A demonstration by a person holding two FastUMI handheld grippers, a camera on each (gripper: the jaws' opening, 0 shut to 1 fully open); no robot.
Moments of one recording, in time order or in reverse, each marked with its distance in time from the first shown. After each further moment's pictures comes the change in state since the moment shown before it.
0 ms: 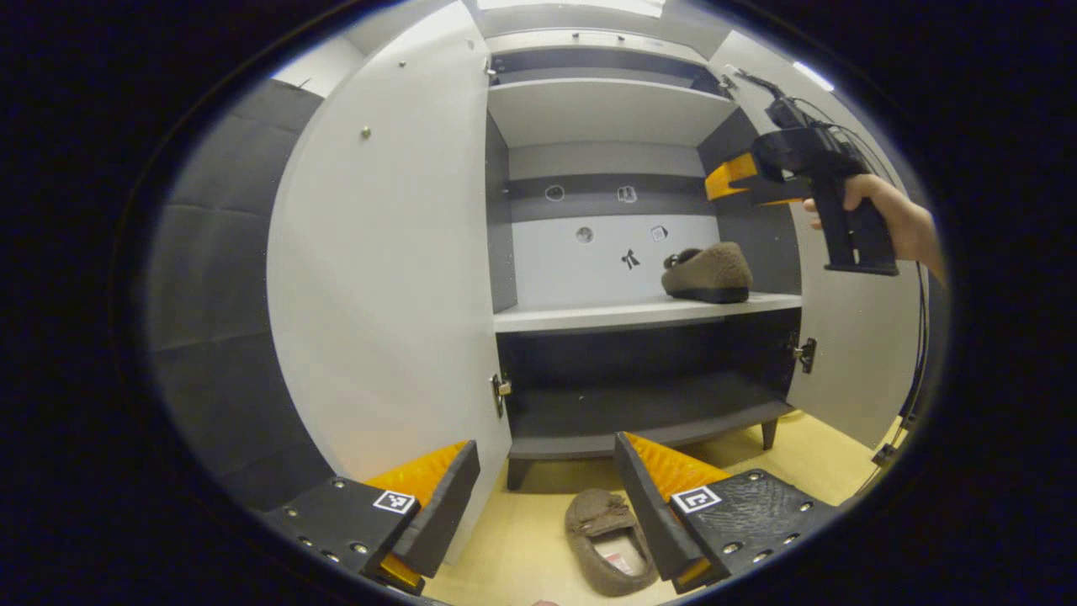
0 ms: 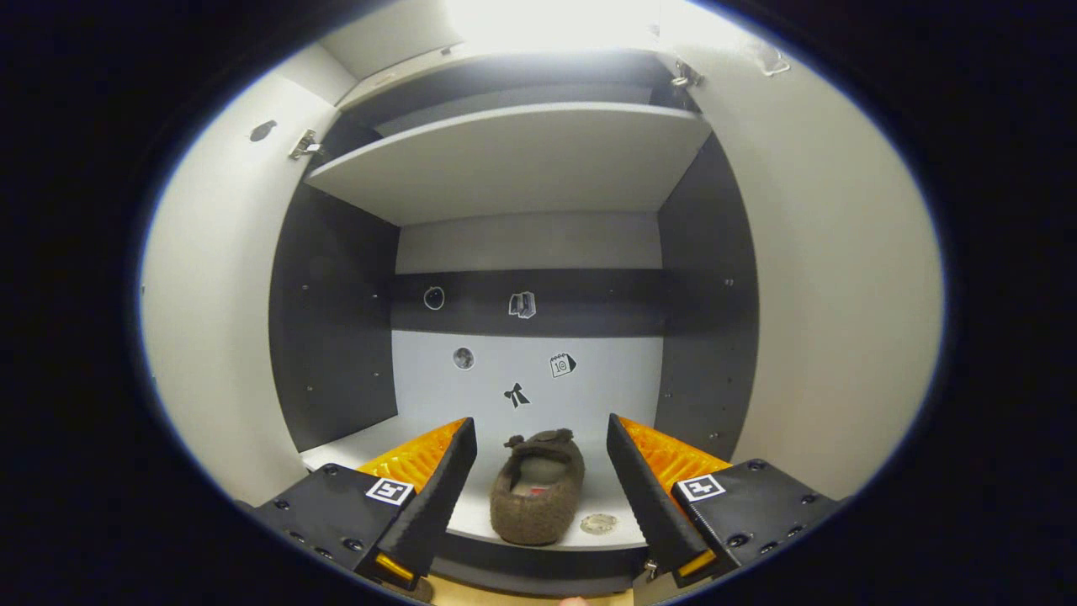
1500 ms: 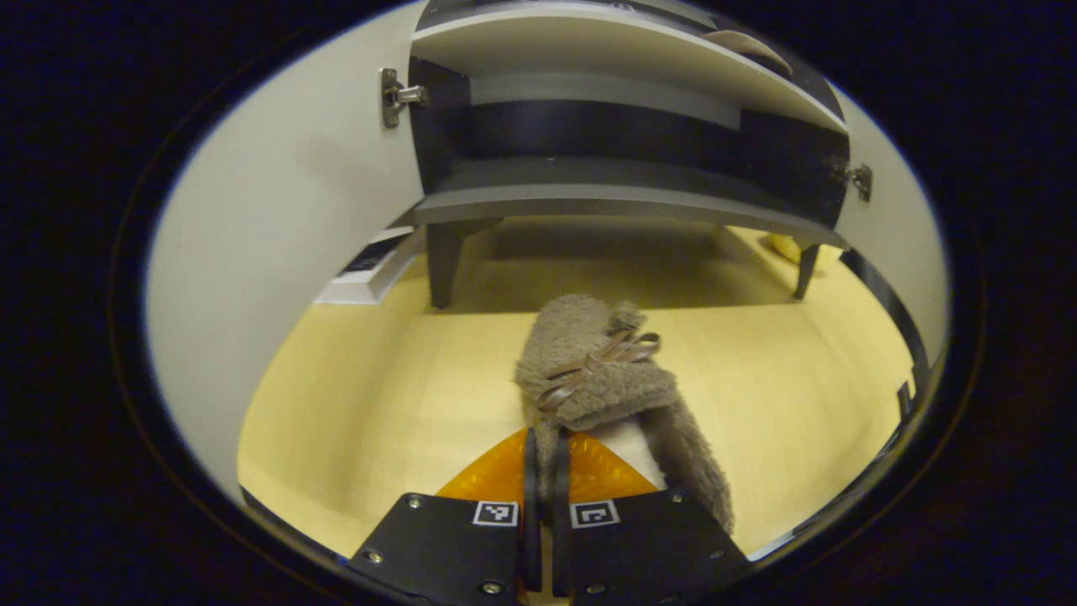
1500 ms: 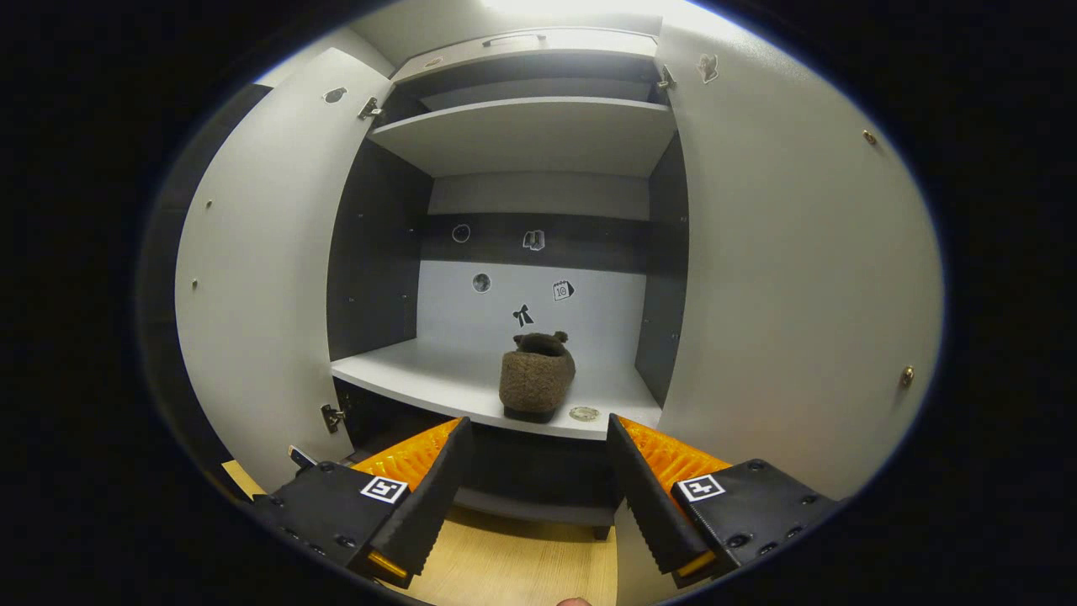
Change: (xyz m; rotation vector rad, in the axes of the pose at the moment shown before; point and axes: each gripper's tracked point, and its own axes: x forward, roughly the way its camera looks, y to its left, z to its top) left arm 0.063 -0.036 -0.237 -0.019 0.650 -0.065; right arm -0.099 0.002 -0.083 -0.049 0.151 0.016
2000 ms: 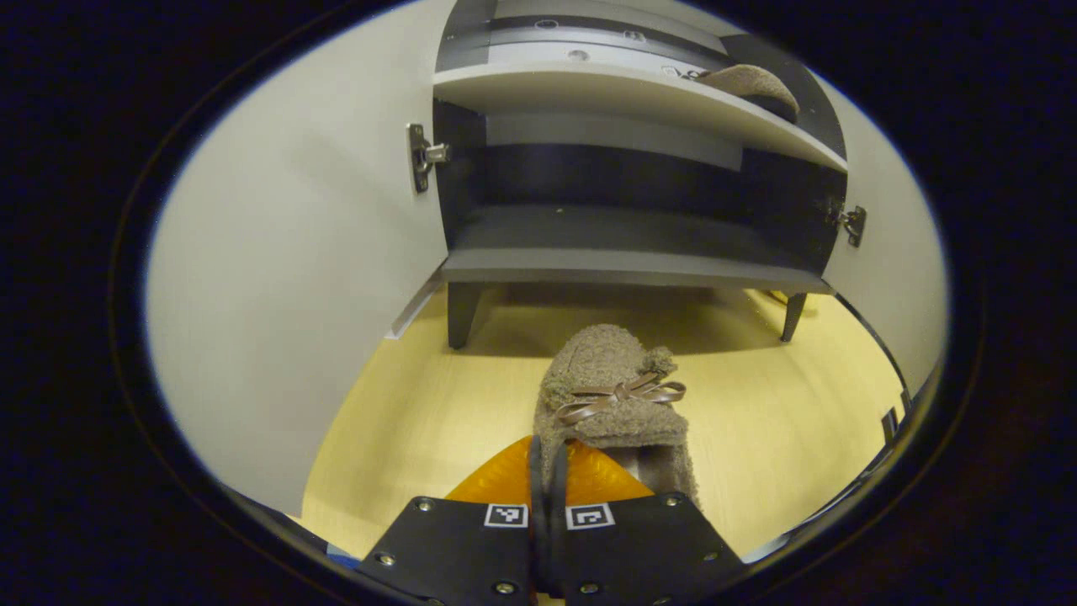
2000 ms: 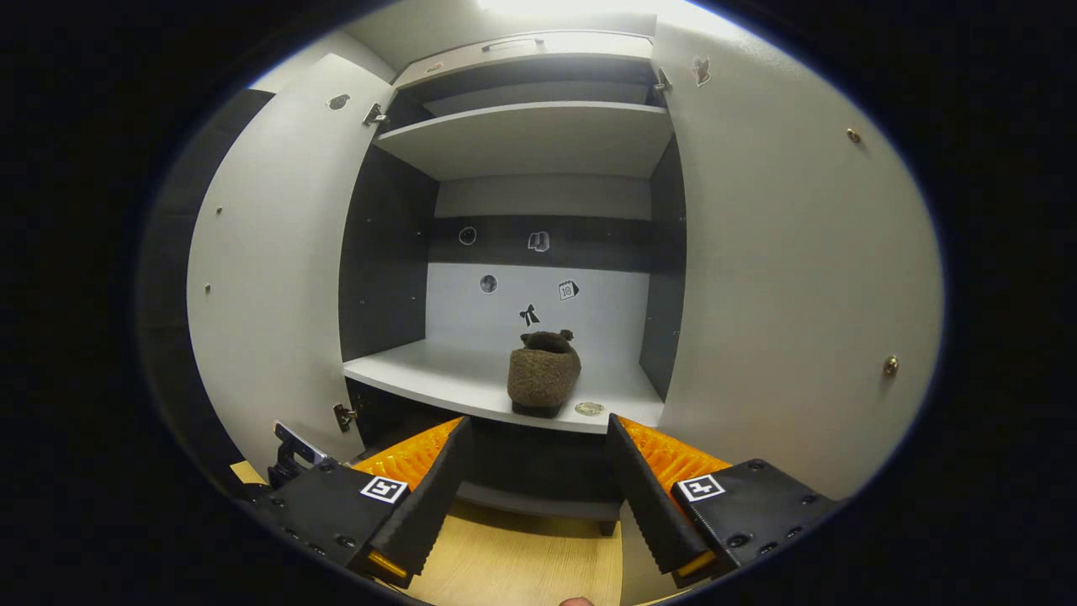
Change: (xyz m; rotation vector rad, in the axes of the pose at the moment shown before) left arm -0.044 -0.005 0.053 -0.035 -0.155 -0.027; right arm -0.018 0.001 -0.001 0.014 -0.007 0.023
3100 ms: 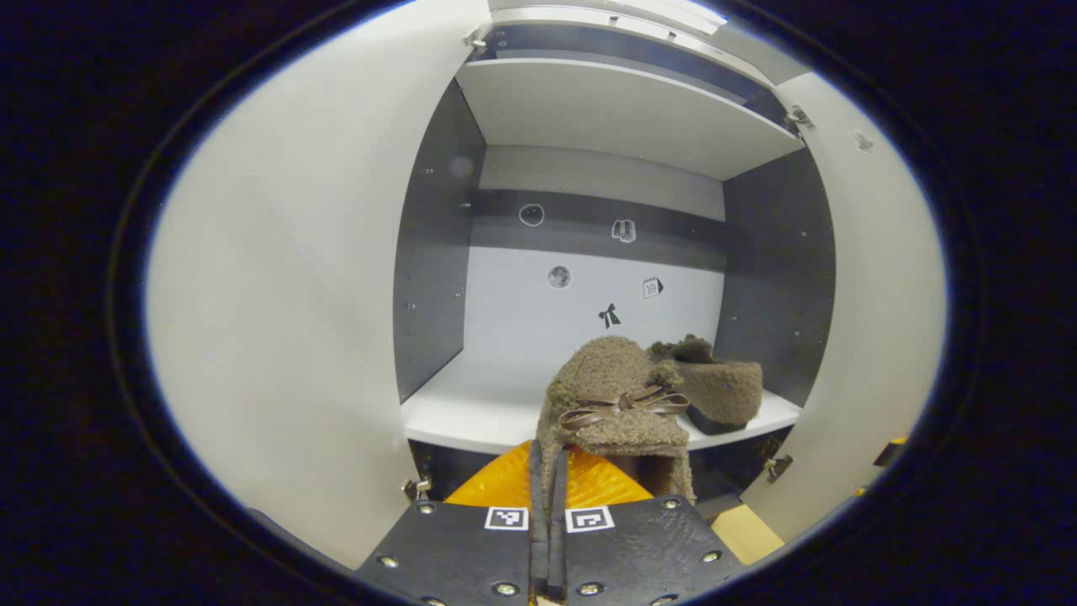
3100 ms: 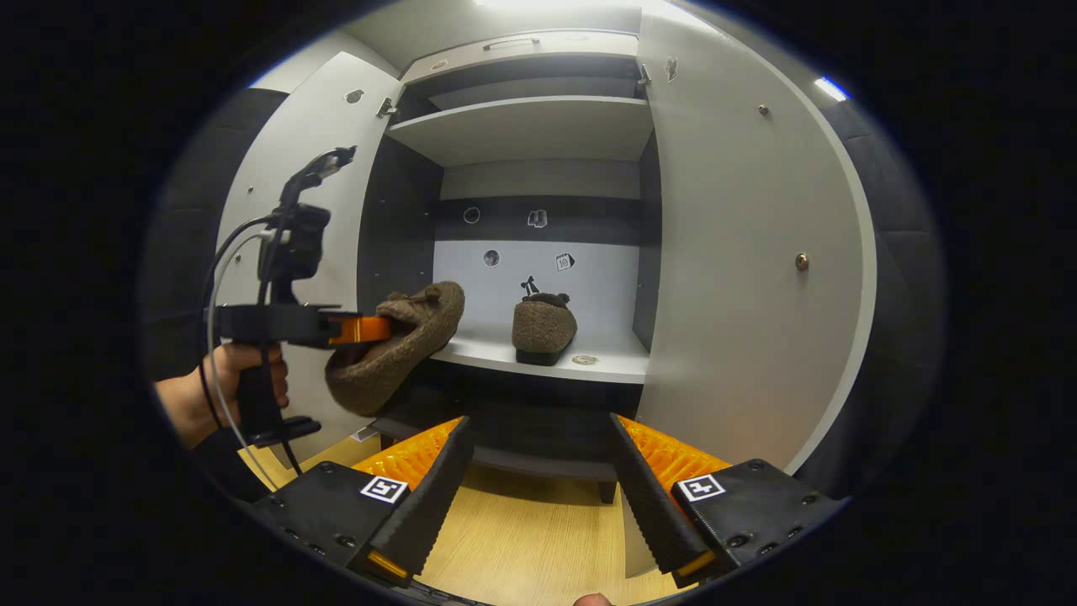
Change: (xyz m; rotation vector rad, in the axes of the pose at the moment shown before) left arm -0.090 -0.026 0.320 -0.072 -0.516 -0.048; right arm -0.053 0.003 -0.044 0.012 0.059 -0.013
